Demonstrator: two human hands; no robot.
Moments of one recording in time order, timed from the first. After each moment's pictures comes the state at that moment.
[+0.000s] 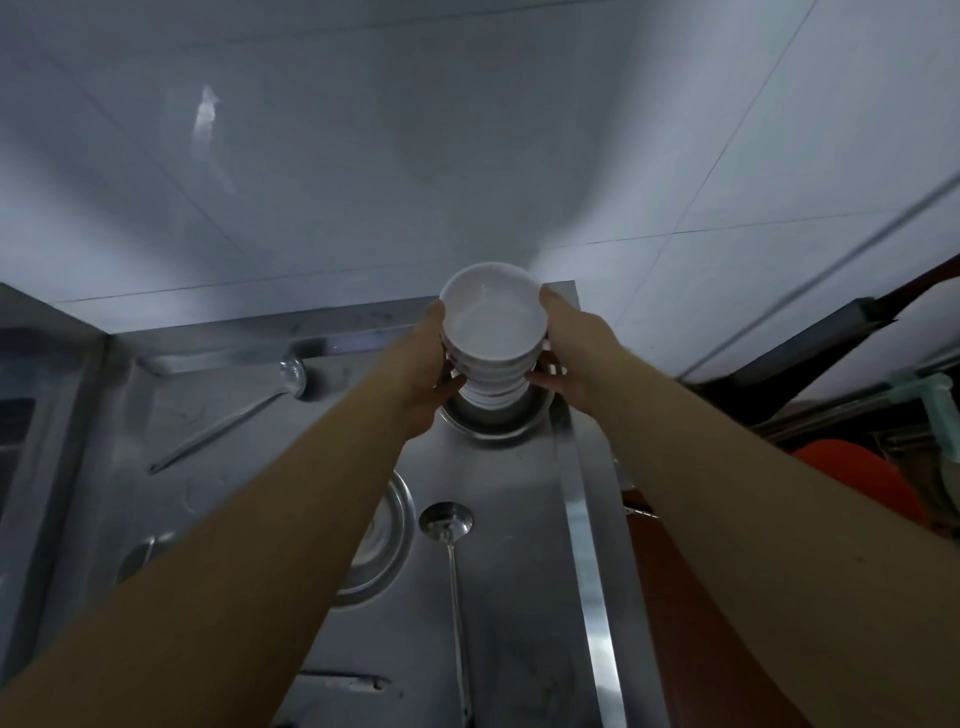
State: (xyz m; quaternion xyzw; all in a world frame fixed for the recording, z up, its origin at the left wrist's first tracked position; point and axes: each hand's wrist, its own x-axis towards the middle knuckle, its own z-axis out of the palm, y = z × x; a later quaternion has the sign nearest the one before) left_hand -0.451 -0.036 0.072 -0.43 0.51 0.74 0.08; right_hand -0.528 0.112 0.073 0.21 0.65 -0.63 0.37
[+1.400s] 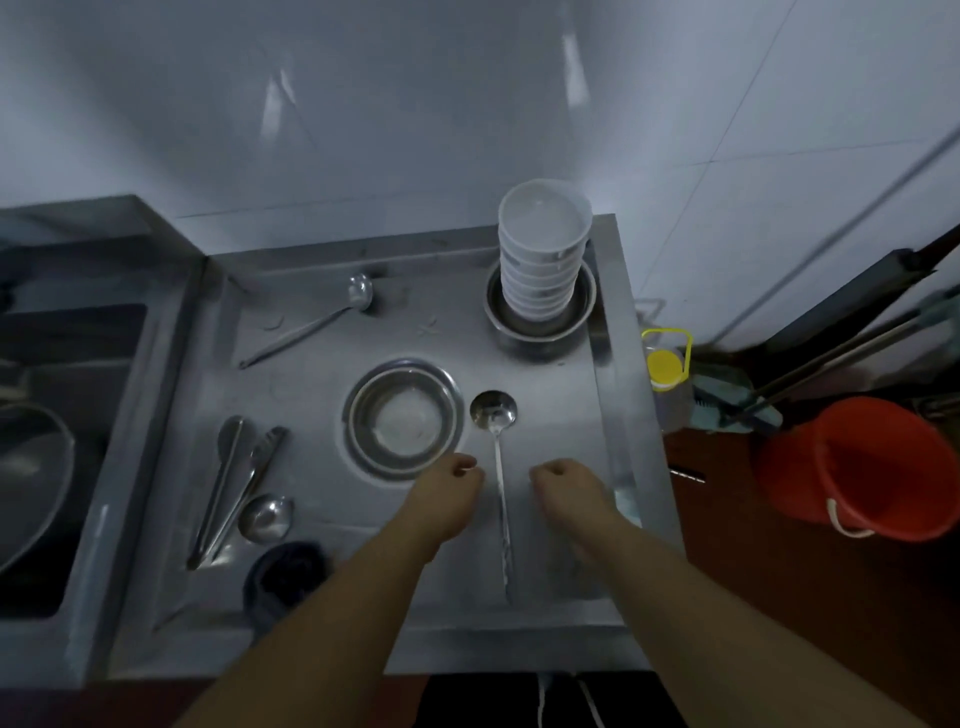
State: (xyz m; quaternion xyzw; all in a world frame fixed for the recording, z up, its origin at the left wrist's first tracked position) left_hand -0.177 0.024 0.003 -0.44 0.72 0.49 0.23; right_hand -0.246 0.180 -0.038 0.11 0.81 -0.40 0.41
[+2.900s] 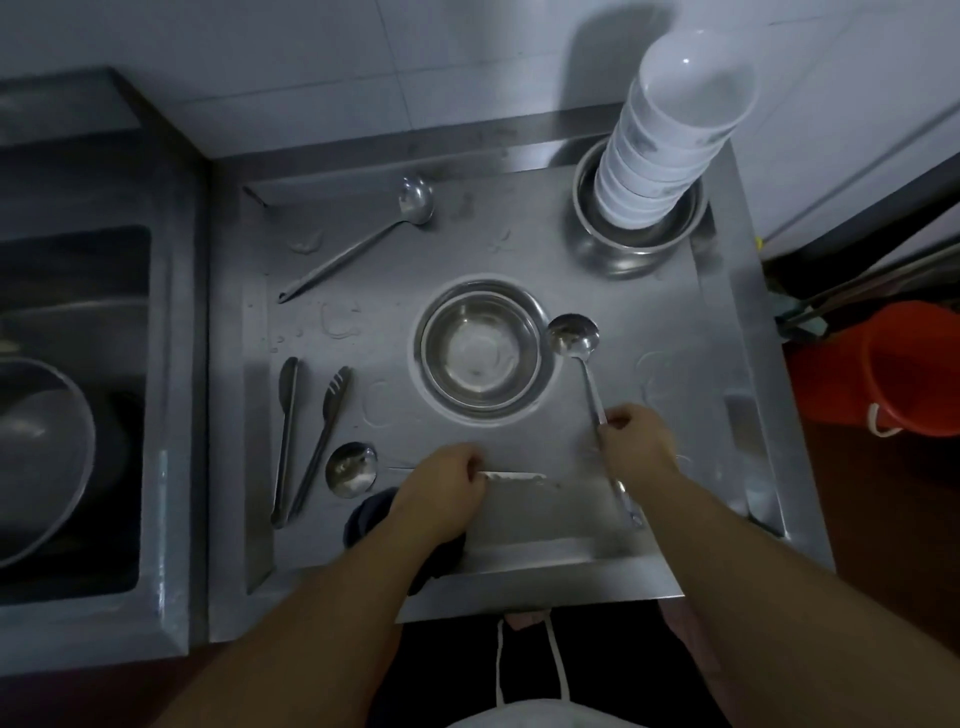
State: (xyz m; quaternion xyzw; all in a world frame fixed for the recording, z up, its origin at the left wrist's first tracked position) left_hand -0.072 -0.122 -0.065 -0.21 0.87 0.32 0.31; right_hand -0.197 0.102 -0.109 0.17 0.89 -0.30 0.30
